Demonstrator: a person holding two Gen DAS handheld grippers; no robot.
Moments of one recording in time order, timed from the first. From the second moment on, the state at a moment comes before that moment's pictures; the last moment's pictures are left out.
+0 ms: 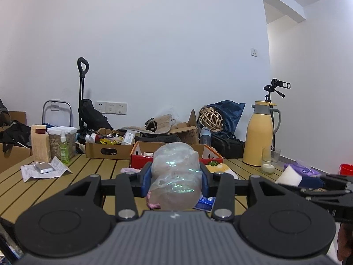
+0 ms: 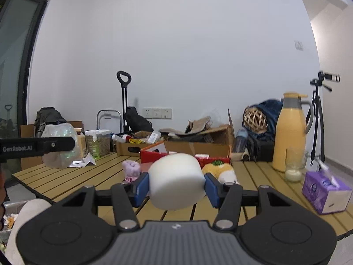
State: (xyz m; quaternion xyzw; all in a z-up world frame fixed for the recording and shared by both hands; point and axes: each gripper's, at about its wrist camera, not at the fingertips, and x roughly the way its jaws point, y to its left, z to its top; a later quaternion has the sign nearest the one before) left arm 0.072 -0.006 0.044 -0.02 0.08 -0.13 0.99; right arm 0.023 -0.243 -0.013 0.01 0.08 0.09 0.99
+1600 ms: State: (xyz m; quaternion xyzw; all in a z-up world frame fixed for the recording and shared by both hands) left arm 0.643 -0.077 0.068 0.00 0.33 -0.15 0.93; right arm 0.633 -0.295 0.036 -0.07 0.37 0.01 0.93
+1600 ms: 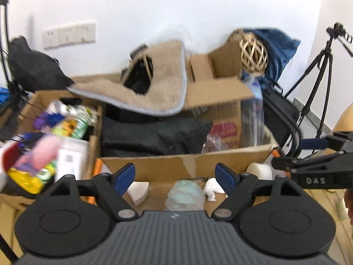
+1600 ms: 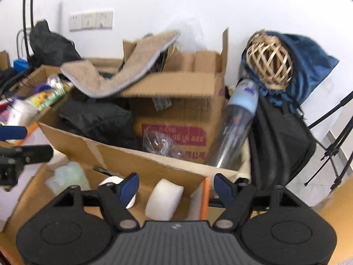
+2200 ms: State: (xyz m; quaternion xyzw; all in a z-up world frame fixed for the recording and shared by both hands) left arm 0.296 -0.029 0.089 -0.01 0.13 -0.11 0.99; right arm 0.284 -0.293 0.090 -0.04 0.17 0.04 0.98
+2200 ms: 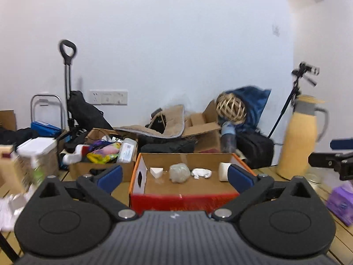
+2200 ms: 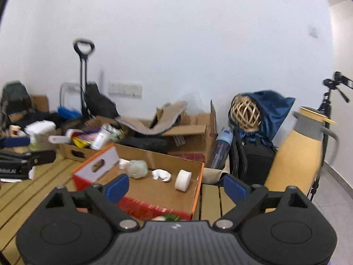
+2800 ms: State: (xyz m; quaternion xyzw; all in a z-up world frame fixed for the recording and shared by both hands) left arm 0.047 -0.003 -0.023 0.03 0.07 -0.07 0.99; right arm 0.013 -0.252 -0.044 0.02 0.08 0.04 1.00
